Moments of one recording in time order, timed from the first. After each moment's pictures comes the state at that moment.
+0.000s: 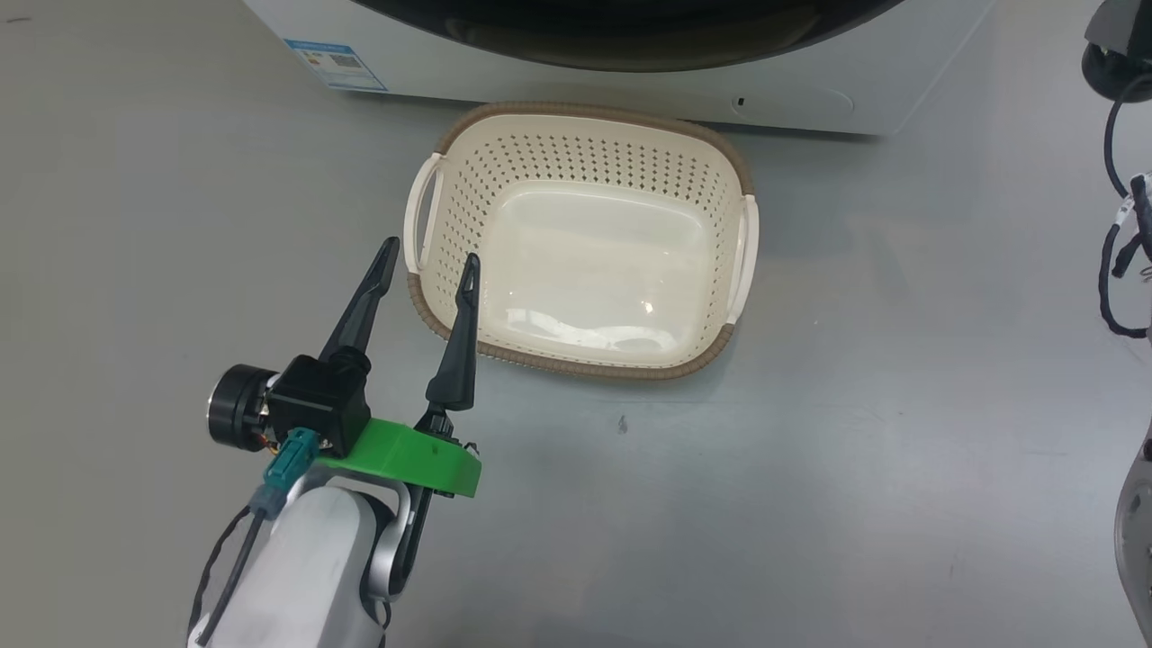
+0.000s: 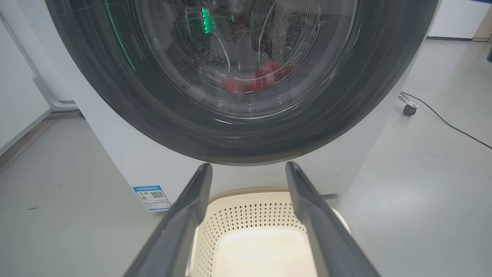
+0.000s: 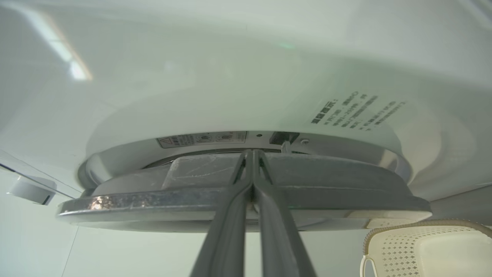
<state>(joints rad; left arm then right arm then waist) -0.34 0.04 -0.41 0.15 -0.35 0.07 -0.25 -1.01 -0.20 -0.04 0.46 1.45 0.00 0.46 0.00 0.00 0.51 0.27</state>
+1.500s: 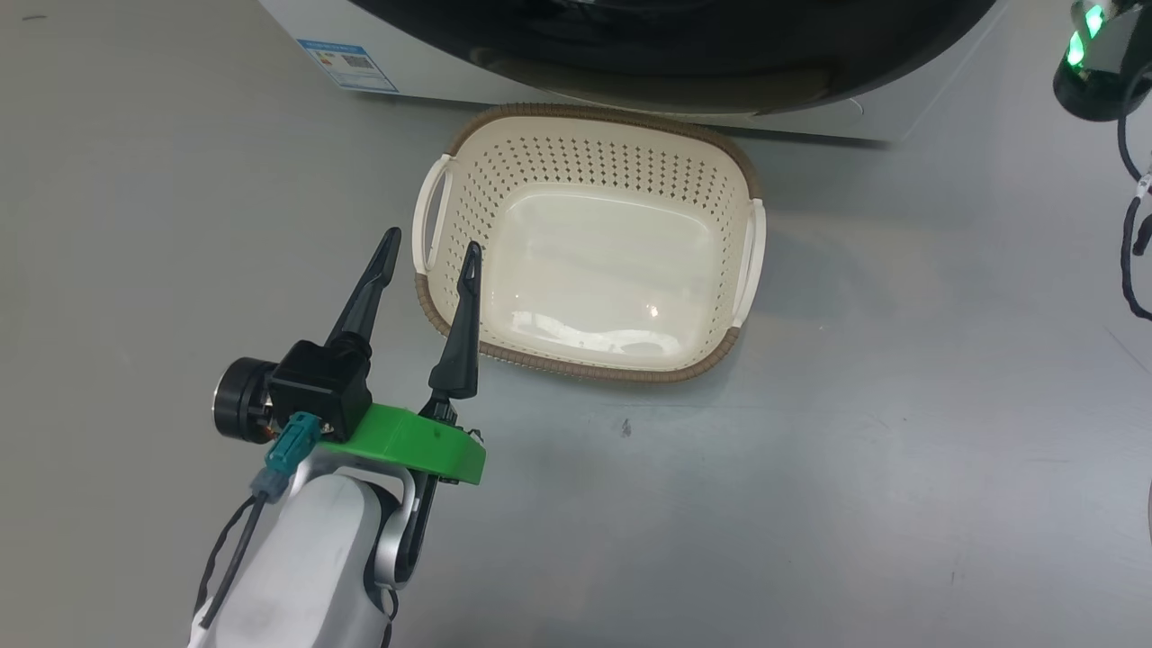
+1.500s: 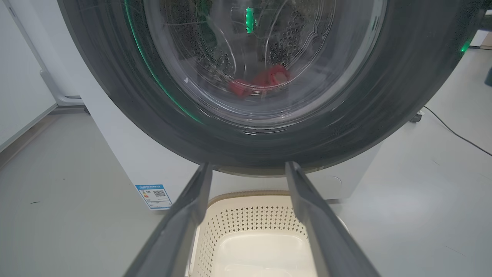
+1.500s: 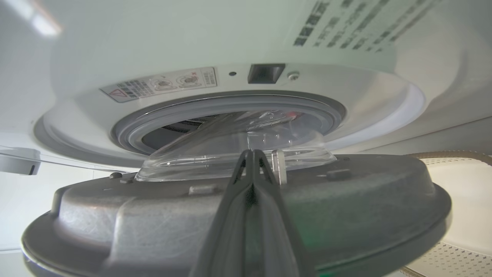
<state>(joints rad) -0.37 0.03 -0.43 0.17 -0.40 0.10 -0.25 -1.12 -0.24 0.01 0.69 1.54 0.05 0.73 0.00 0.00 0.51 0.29</state>
